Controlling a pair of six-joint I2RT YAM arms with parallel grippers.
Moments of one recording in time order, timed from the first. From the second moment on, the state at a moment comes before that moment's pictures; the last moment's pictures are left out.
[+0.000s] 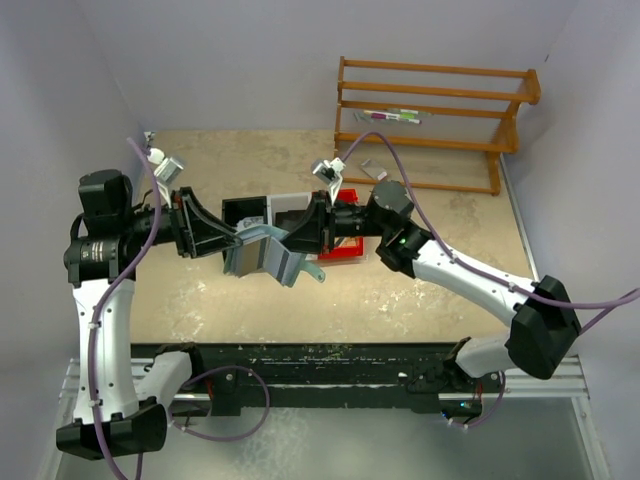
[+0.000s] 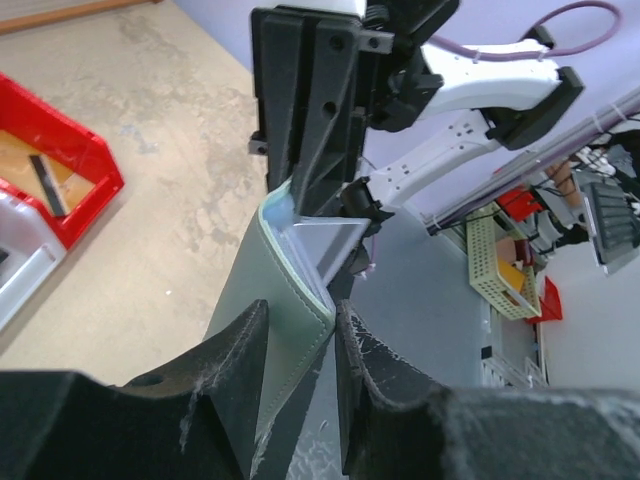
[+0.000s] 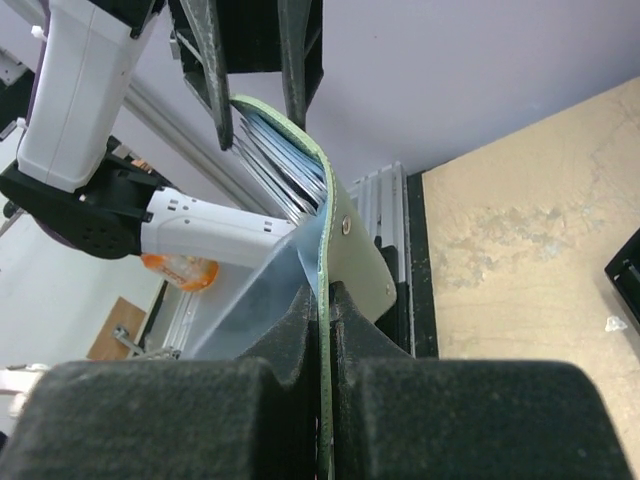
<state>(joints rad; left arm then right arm) 0.14 0.94 1.27 -0.82 1.43 -0.15 0.79 1.39 1.03 0.53 -0.83 0.72</state>
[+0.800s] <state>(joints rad) 0.14 0.92 1.35 -0.86 0.99 -0.05 0.79 1.38 1.14 0.25 -0.85 0.72</state>
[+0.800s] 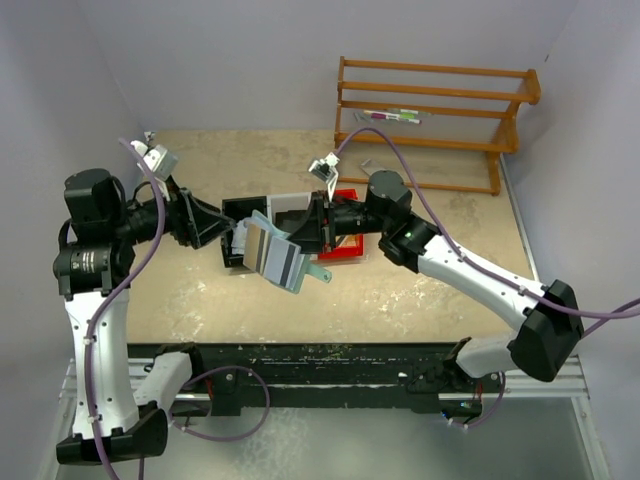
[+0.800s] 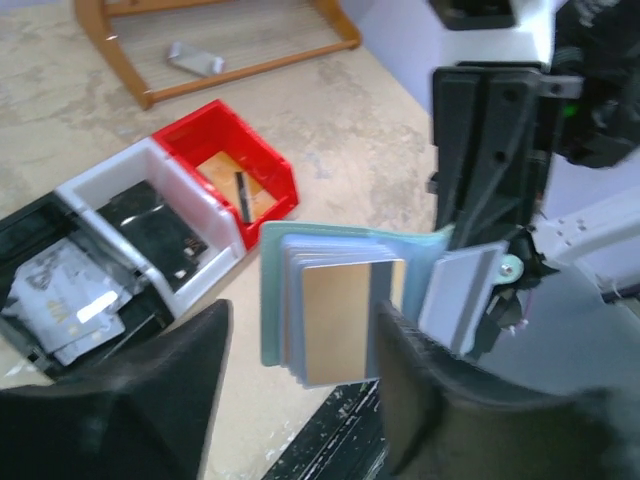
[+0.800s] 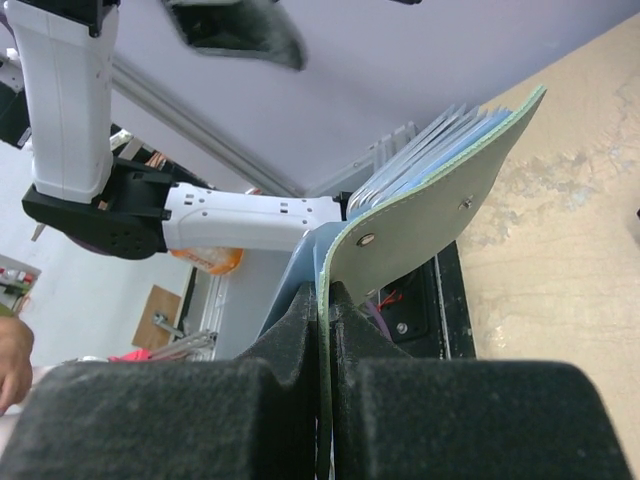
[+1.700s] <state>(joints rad) 0.14 0.88 1.16 -0.62 1.40 -0.28 0.79 1.37 1.14 0.70 -1.07 0.93</state>
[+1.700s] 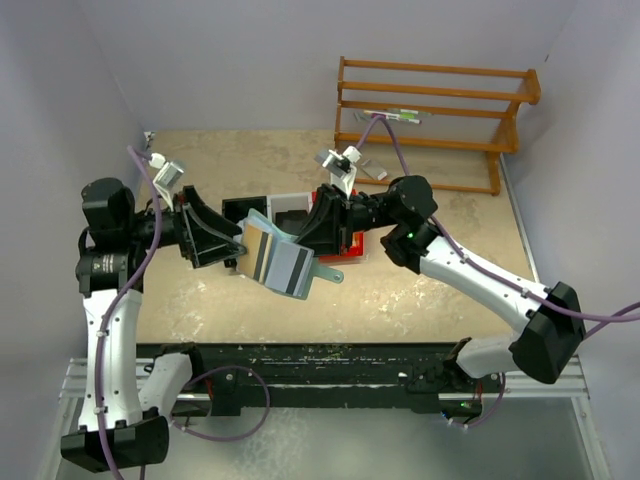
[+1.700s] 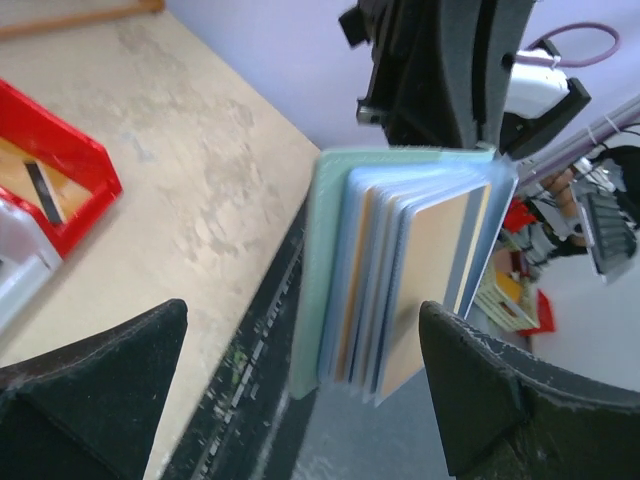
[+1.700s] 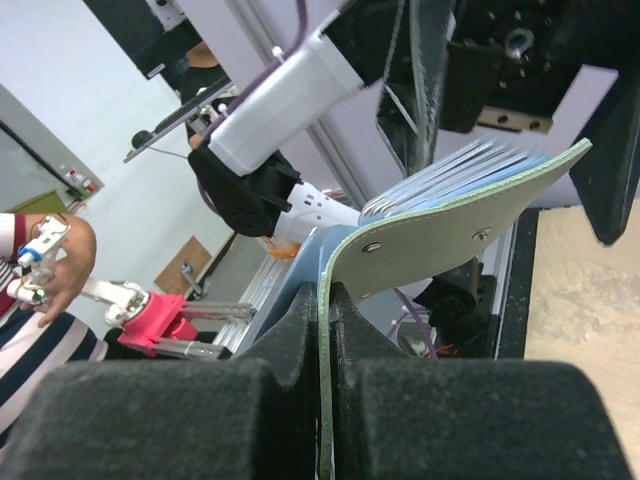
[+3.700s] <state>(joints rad) -0.04 0.83 1.00 0.02 1.46 -1.02 0.78 1.58 1.21 1.37 -1.15 1.44</state>
